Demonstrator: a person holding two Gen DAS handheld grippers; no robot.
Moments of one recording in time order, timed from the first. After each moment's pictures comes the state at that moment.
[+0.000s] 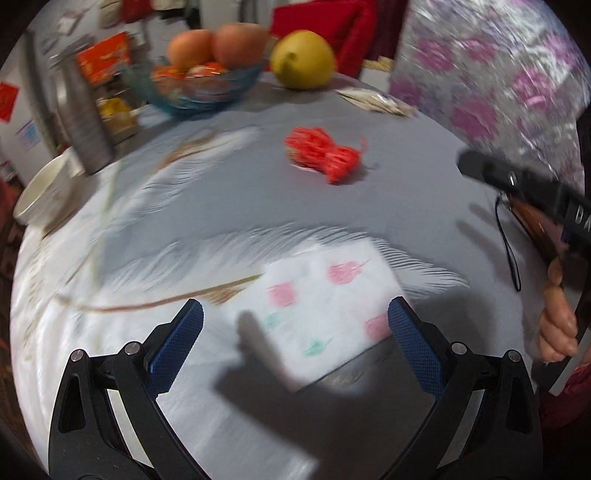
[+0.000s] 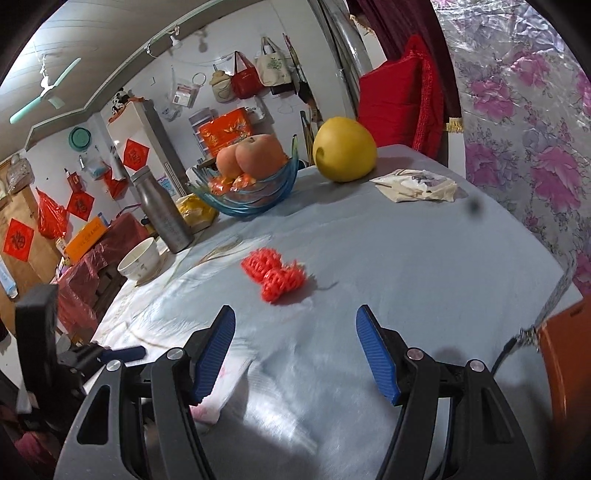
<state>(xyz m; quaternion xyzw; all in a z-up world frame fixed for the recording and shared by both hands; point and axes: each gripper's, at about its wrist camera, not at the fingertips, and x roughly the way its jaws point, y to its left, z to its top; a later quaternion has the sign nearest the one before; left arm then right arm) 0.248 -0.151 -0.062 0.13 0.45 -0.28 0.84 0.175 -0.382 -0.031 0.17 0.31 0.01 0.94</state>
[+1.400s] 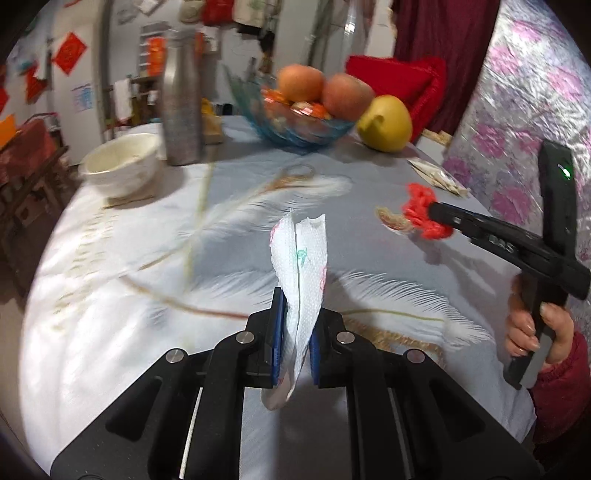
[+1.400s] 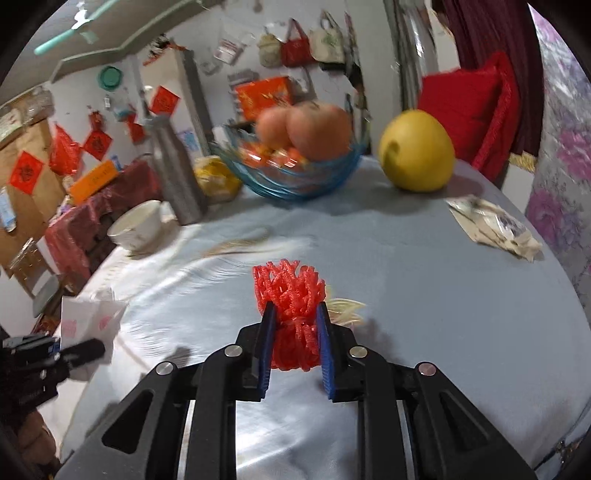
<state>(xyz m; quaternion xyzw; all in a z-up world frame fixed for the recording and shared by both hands) 0.264 -0.048 -0.032 0.00 0.39 -0.19 0.90 0.267 -0.317 -0.036 0.06 0.34 0.08 0.94</state>
